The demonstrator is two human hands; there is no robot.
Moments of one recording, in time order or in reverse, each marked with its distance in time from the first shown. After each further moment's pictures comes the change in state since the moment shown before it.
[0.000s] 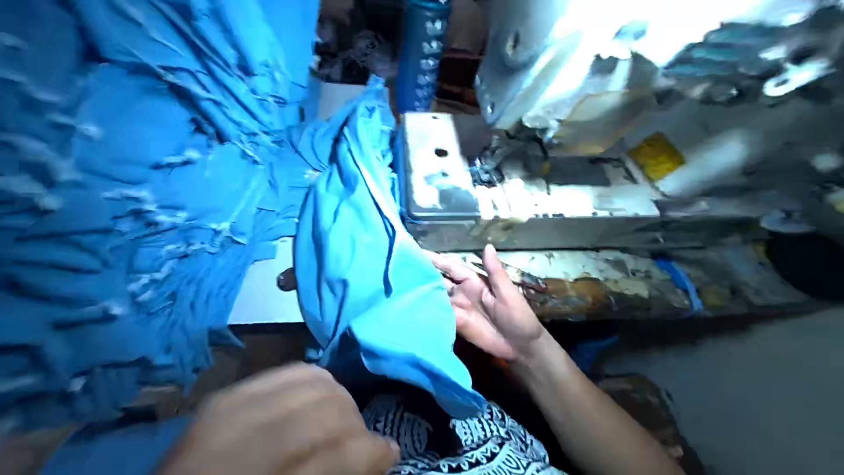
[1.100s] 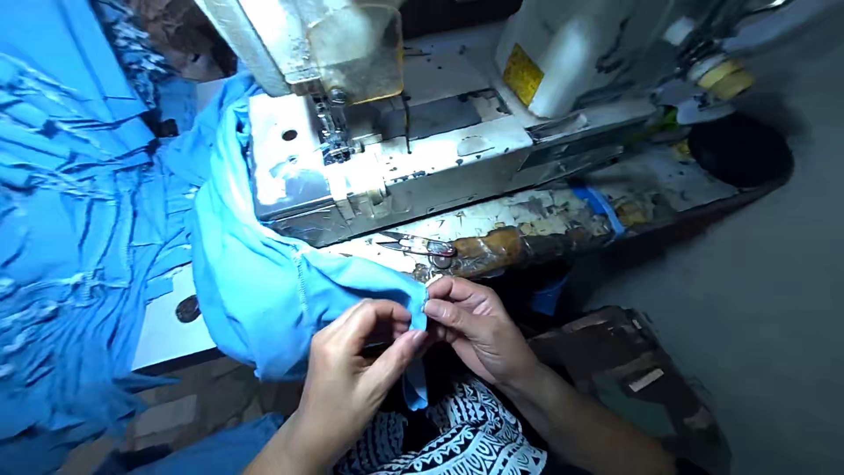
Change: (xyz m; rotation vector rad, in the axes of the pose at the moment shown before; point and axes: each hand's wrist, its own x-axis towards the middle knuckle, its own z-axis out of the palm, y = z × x) left_hand 0.094 -0.019 0.160 -0.410 0.284 -0.354; right_hand -0.101 0.002 -0.008 -0.036 0.322 -0.406
